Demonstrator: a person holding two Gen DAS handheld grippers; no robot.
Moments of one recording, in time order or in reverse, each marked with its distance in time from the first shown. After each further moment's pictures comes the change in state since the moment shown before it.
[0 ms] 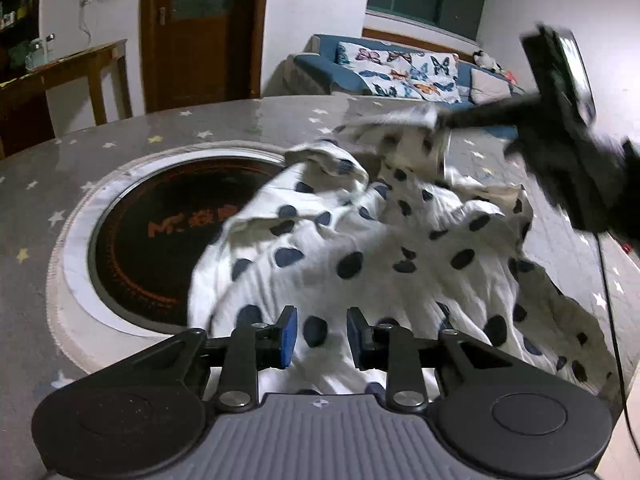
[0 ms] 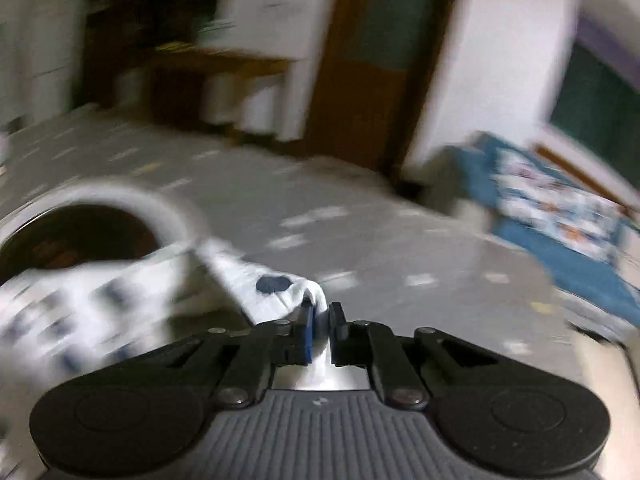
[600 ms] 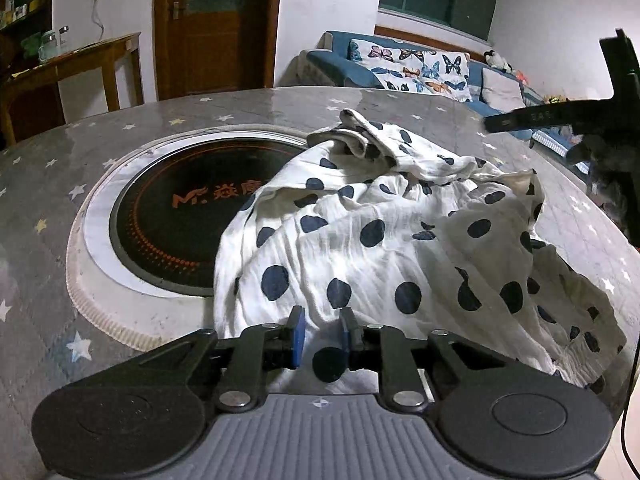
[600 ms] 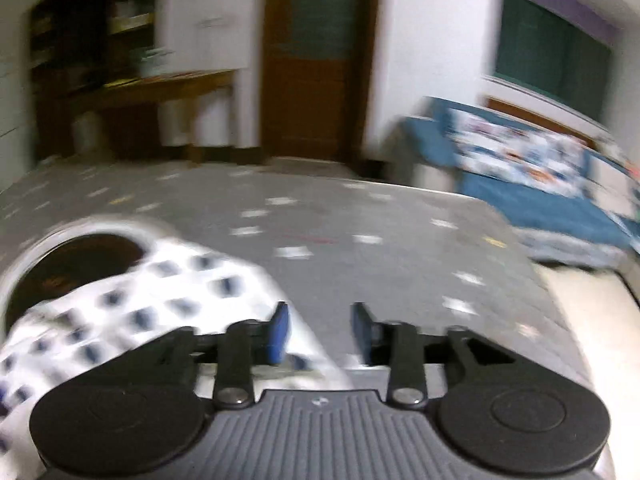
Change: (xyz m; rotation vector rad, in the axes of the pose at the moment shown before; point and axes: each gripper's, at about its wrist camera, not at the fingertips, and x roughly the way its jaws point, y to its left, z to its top) left arm -0.009 0.010 -0.017 -0.027 0.004 0.041; right arm -0.062 -0.012 -0.038 0.068 0.033 0.142
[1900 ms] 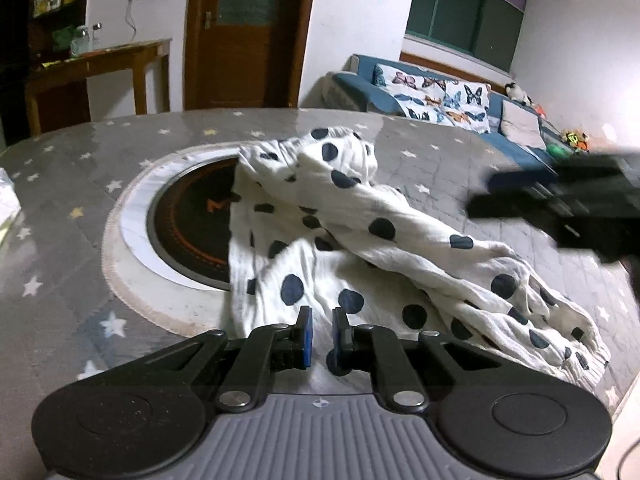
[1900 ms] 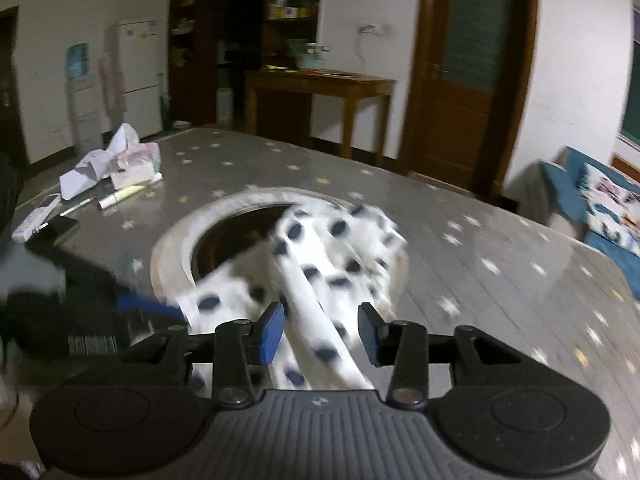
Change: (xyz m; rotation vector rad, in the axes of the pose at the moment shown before) left arm -0.024 0.009 -0.009 -0.091 -0.060 0.032; right arm -0.048 0.132 0.009 -0.212 -0.044 0.284
